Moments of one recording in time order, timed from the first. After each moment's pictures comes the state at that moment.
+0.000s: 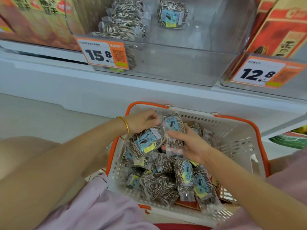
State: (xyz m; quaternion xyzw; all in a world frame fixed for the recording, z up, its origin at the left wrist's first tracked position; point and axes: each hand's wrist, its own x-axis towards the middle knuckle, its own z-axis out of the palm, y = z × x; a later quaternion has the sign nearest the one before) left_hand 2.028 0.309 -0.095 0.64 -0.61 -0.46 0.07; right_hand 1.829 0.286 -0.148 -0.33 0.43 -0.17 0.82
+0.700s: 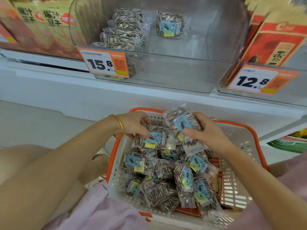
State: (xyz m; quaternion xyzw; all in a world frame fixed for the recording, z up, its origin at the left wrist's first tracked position) left_hand 2.044 0.309 -0.071 0.68 -0.52 -0.50 0.05; right_hand 1.798 0.263 -0.090 -0.67 0.42 -0.20 0.58
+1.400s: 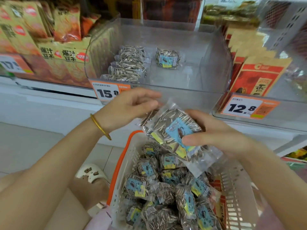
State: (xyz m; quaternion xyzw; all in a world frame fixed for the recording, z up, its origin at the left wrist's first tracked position) left_hand 2.049 0.312 0.033 0.55 -0.62 -0.38 0.40; right_hand 1.819 0.266 0.030 -0.72 0.29 -0.13 0.62
